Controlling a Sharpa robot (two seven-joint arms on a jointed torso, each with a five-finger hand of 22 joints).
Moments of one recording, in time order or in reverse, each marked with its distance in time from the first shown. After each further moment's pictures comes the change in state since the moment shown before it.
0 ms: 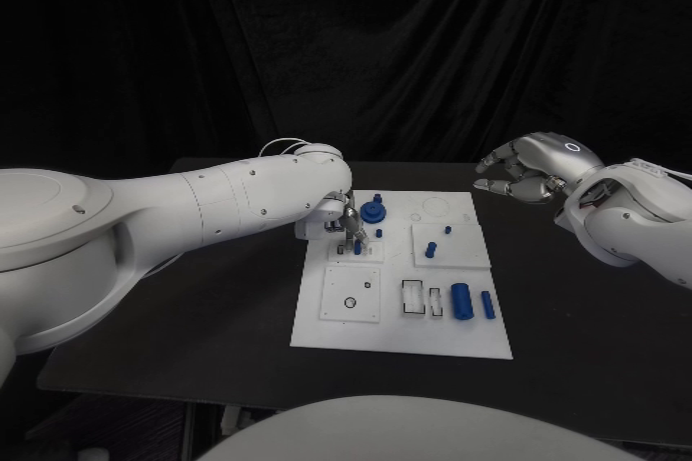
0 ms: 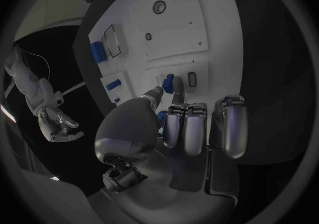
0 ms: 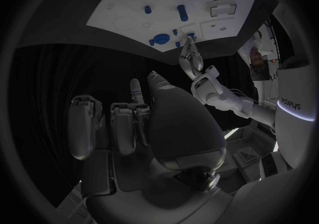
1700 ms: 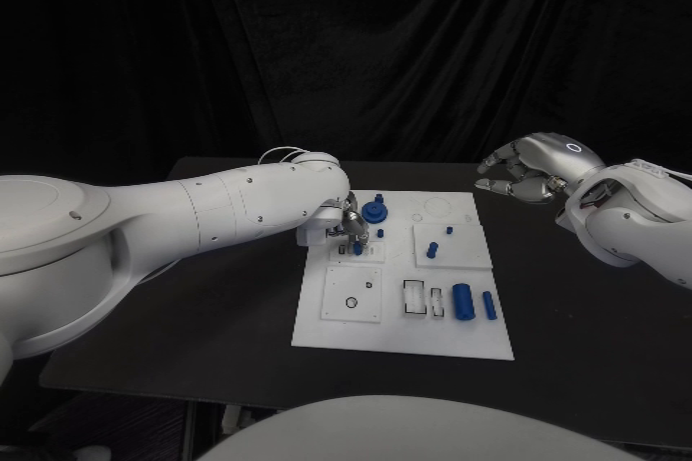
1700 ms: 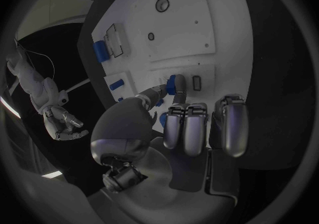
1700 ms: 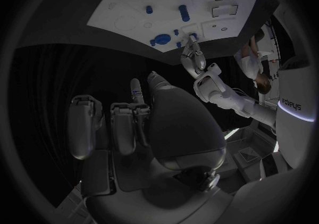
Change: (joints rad) left arm -0.020 -0.030 0.000 0.037 0.001 -0.068 0.057; left_hand -0.061 -0.050 0.314 -0.169 0.233 0.053 -0.012 -0.007 -0.011 0.000 -0.007 0.000 0.000 -0.004 -0.004 0.000 0.000 0.000 -0.004 -0.004 -0.019 0.001; right arm -0.002 0.007 0.000 -0.012 0.000 0.001 -0.002; right_hand -0.004 0.004 0.000 0.000 0.004 0.004 -0.004 0.000 -0.002 0.000 0.000 0.000 0.000 0.000 0.000 0.000 0.001 0.000 0.000 0.000 -0.004 -0.001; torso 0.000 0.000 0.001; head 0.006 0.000
